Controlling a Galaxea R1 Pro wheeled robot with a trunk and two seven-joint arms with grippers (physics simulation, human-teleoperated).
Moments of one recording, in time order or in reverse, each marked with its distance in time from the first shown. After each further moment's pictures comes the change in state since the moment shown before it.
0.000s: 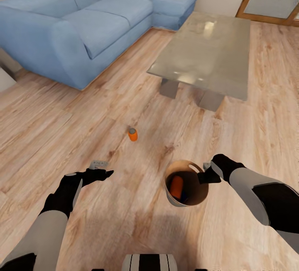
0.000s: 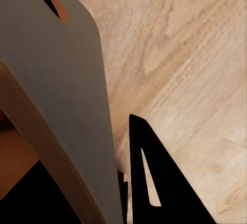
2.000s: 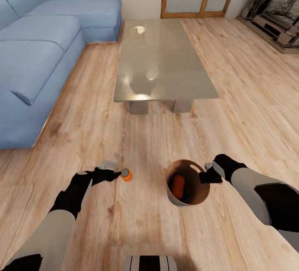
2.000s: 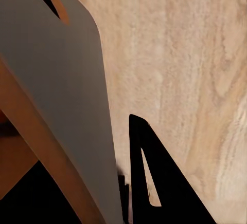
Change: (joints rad) left arm 0.000 -0.034 -0.125 0.000 -0.002 0.003 0.053; right arm 0.000 -0.013 -0.027 0.000 0.006 -0.001 -0.002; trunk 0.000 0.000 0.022
